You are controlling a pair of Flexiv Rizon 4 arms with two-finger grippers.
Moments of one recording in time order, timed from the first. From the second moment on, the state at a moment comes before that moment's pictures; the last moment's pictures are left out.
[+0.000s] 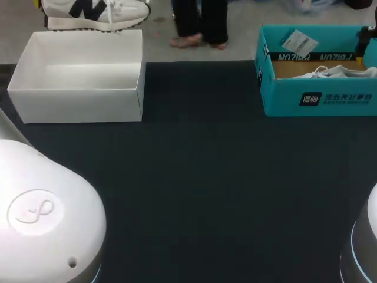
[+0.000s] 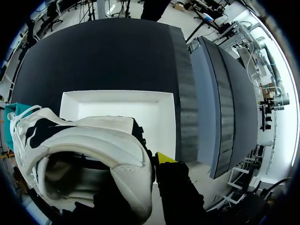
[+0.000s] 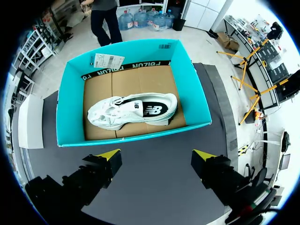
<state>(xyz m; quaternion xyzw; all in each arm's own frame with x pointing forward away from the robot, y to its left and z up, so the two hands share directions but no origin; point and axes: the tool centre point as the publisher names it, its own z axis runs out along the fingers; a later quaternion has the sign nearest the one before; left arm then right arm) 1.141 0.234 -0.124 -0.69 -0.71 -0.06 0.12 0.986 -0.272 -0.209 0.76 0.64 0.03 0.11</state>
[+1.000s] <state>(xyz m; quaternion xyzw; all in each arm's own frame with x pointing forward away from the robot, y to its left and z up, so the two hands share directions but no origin) 0.960 0.112 -0.132 -0.71 -0.69 -0.07 0.16 0.986 -0.272 -0.209 0.76 0.64 0.03 0.11</state>
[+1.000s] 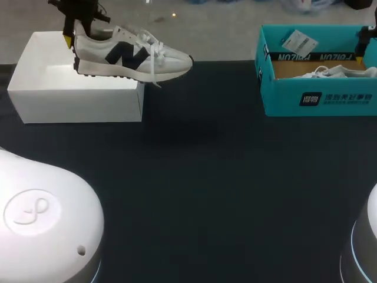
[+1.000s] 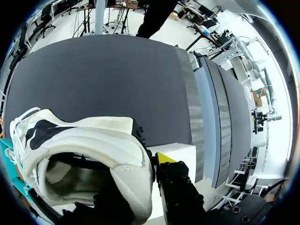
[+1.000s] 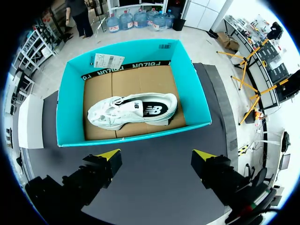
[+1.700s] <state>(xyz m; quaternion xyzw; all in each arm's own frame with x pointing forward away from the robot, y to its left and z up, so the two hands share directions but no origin) 0.894 0.036 -0.154 -0.73 -0.67 -0.12 0.05 0.986 -0.272 -0.209 0.76 0.64 0.03 0.11</state>
